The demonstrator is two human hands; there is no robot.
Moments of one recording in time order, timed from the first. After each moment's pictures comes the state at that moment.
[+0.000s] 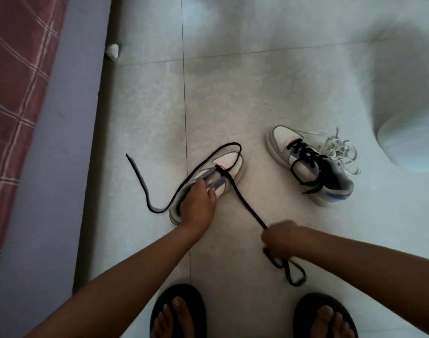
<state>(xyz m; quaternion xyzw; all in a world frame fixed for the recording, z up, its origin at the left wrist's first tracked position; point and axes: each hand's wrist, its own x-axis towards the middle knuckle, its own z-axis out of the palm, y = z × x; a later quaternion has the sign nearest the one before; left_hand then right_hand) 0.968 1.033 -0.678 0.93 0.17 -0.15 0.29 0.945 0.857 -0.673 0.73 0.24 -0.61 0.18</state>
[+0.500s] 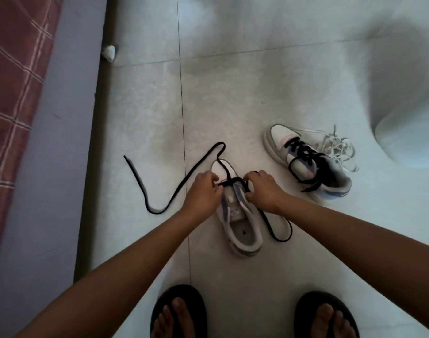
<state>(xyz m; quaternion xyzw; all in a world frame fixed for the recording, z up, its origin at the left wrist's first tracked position) 0.989 1.030 -0.669 0.91 0.09 -0.21 0.35 1.009 0.859 -0.694 0.92 0.05 -0.33 -0.21</state>
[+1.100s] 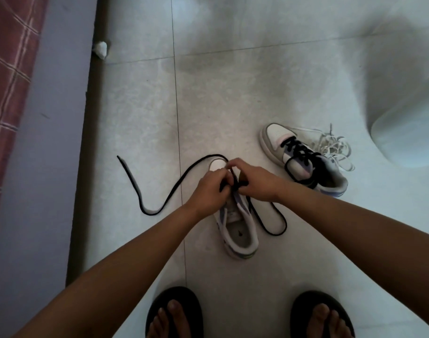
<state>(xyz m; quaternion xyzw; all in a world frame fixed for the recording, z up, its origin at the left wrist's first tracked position) 1.001 1.018 -0.680 0.88 -0.09 -0.19 0.43 1.031 0.858 -0.673 0.88 0.13 -0.34 -0.32</state>
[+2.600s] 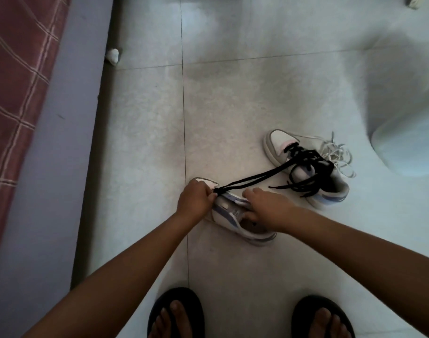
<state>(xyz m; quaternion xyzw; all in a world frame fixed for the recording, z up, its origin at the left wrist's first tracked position) 0.990 1.046 -0.685 0.95 0.05 -0.20 0.25 0.983 0.859 -0.650 0.92 0.18 -0.34 -0.07</state>
